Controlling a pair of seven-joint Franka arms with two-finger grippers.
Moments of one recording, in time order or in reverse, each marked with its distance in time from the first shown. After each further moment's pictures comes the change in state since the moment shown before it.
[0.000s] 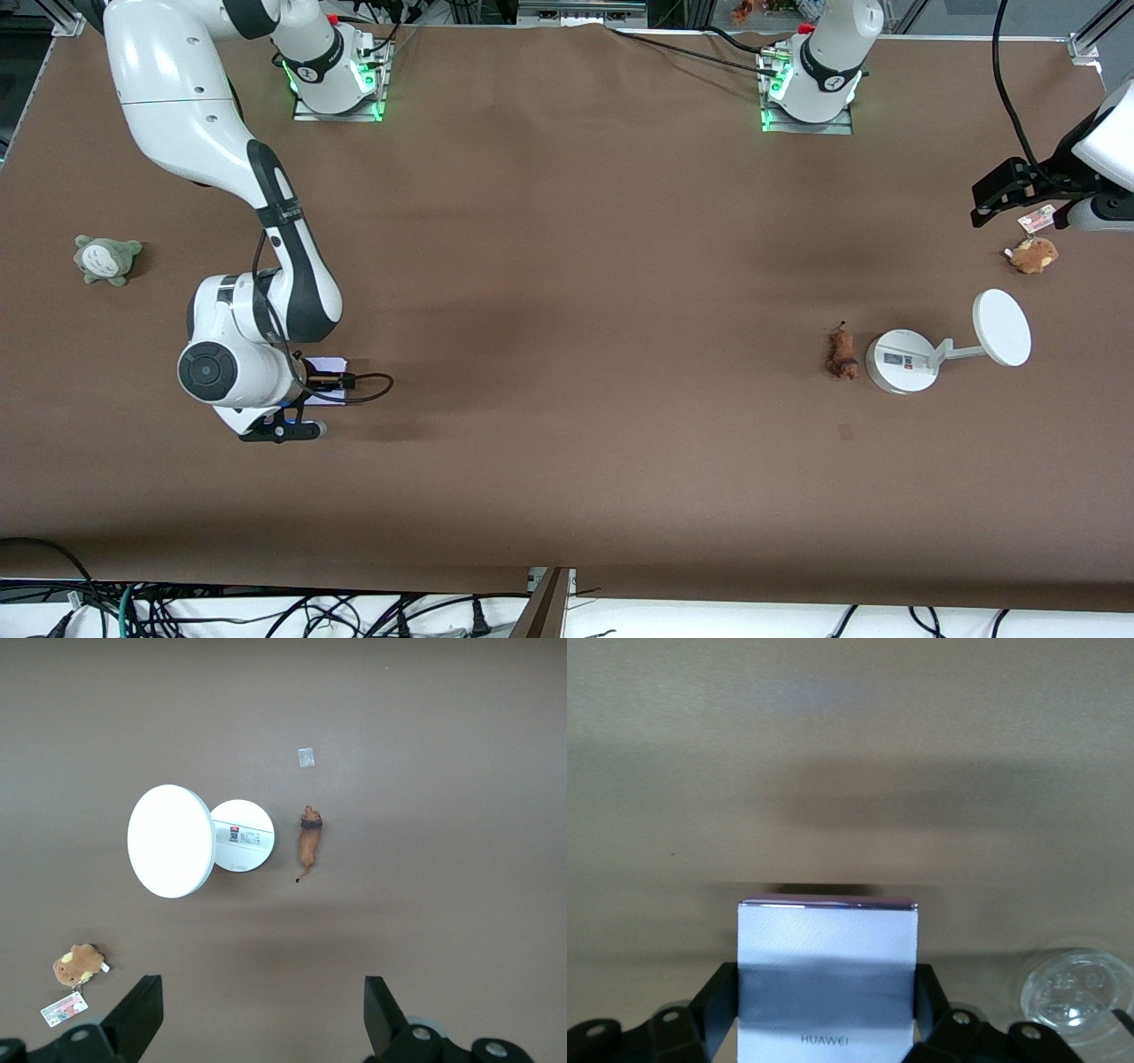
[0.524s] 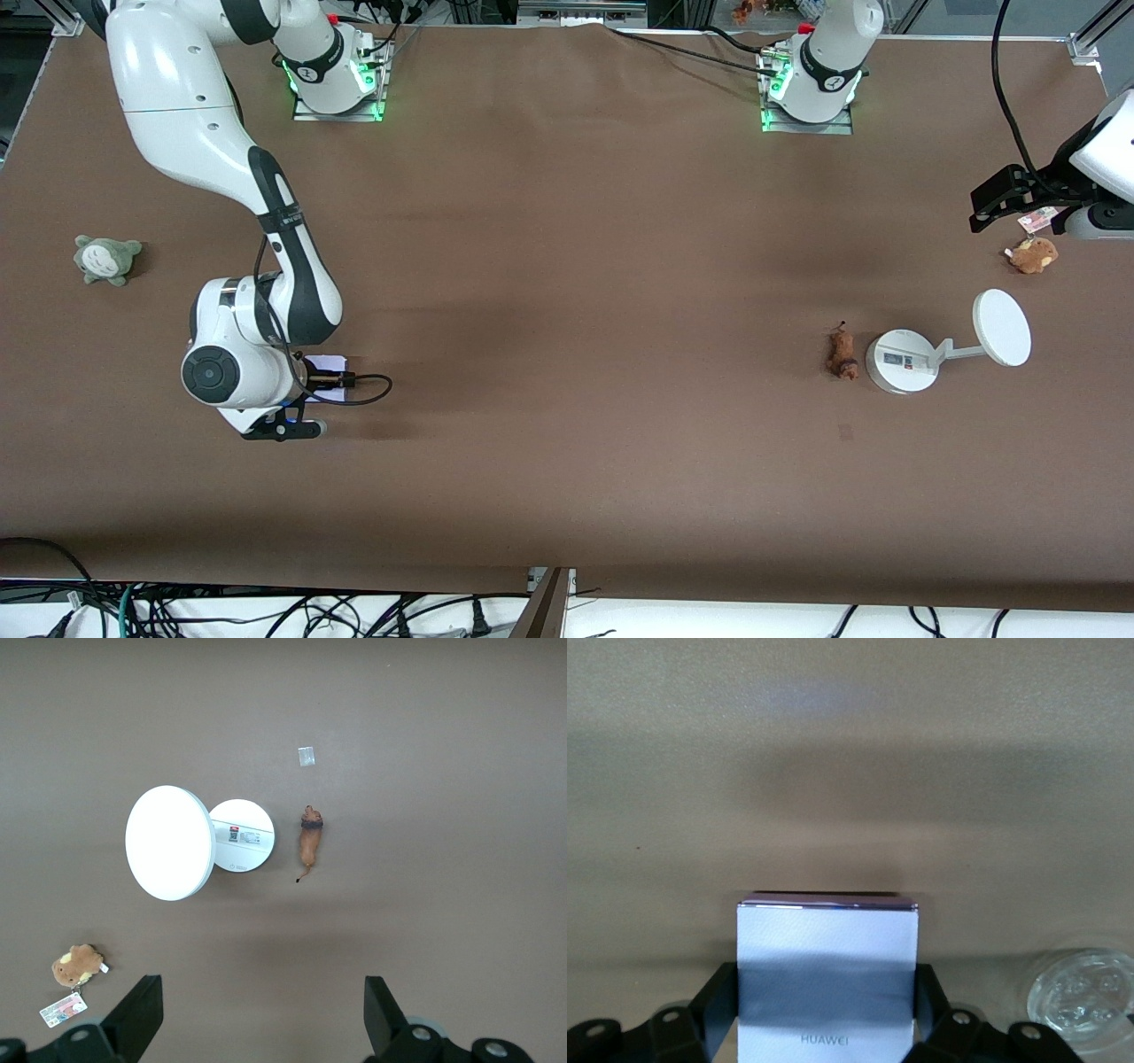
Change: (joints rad) left arm 0.001 0.012 -0.001 0.005 0.000 -0.001 0.001; right arm -0.004 0.019 0.002 -0.005 0.000 0.002 0.000
